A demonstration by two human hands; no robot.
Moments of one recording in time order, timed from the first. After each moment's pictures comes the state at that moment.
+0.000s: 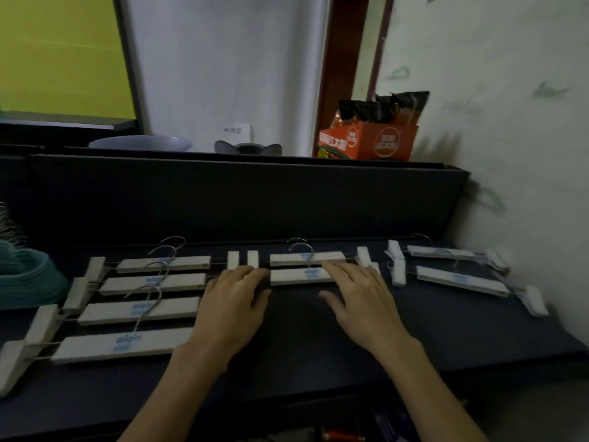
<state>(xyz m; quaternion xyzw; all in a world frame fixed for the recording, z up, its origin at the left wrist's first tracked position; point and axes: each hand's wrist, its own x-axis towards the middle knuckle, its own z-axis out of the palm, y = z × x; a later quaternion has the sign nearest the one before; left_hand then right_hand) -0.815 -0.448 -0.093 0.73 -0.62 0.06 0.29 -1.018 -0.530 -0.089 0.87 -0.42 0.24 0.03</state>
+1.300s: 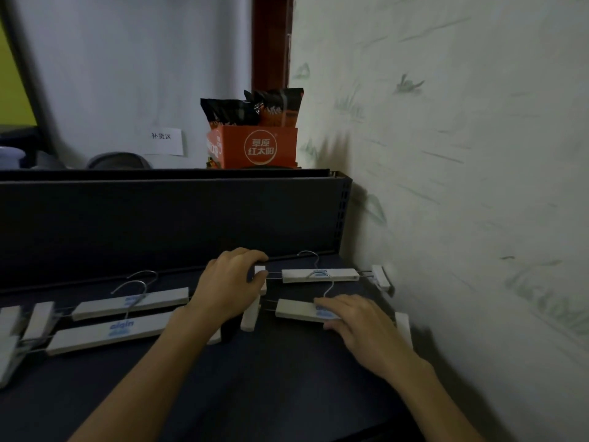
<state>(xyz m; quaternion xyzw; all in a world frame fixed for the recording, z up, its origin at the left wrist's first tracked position) -1.020 -0.658 -0.060 0.67 -0.69 -0.01 0.28 -1.255 -0.666 -0.085 0.89 -0.43 0.15 -0.04</state>
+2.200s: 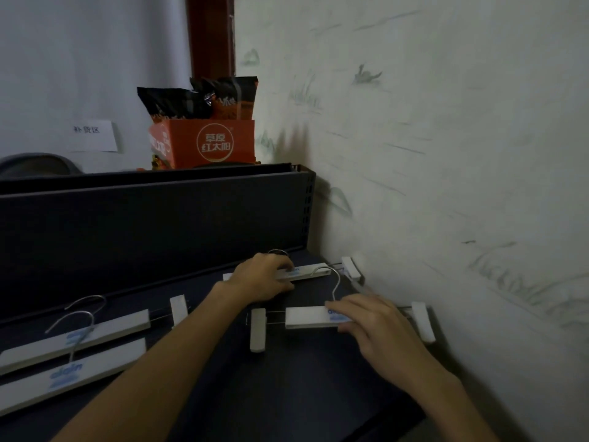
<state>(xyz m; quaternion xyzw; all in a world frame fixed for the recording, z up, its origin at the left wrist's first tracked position) -1.069 -0.747 -0.071 0.57 -0.80 -0.12 0.13 -1.287 -0.641 -0.083 0.84 -0.49 0.22 0.02</state>
